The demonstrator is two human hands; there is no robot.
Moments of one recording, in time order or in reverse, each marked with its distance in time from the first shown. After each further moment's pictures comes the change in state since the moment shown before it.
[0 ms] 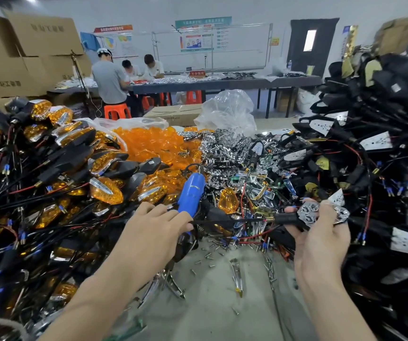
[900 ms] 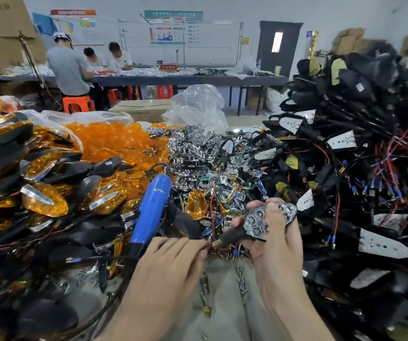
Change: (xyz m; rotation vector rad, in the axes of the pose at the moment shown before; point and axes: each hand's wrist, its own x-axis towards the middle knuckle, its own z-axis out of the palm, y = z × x) left_hand 0.014 0.085 0.026 -0.448 0.064 -0.144; right_hand -0.016 -0.001 0.009 0.234 -0.341 -0.002
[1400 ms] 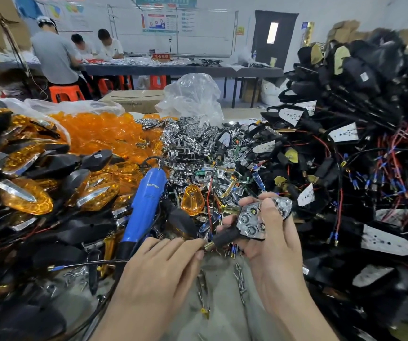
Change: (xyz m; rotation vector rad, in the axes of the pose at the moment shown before) left_hand -0.003 -0.008 0.007 -0.081 0.080 0.053; right_hand 0.002 0.005 -0.003 0.021 -0.102 0.024
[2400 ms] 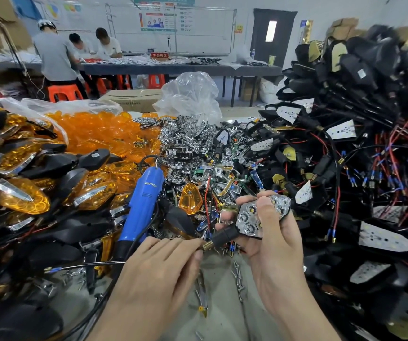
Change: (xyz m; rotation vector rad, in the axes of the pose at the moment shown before) left_hand 0.002 0.008 -0.009 -0.066 -0.040 -0.021; right_hand -0.002 -0.005 0.001 -0.044 0.025 -0.004
